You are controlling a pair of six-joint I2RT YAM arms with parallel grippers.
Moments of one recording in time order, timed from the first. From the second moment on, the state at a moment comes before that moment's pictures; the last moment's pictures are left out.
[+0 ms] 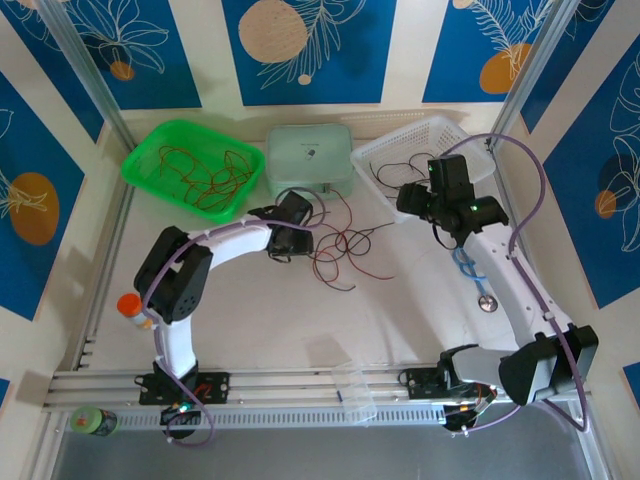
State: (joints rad) left arm -0.64 1.89 1.27 -0.51 -0.06 -0.63; right arm 0.25 1.24 1.23 -0.80 0.13 0.43
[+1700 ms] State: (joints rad) left arm -0.73 1.69 1.80 -0.80 -0.05 -0.40; right arm 0.48 1.11 0.83 -0.55 -0.25 0.66
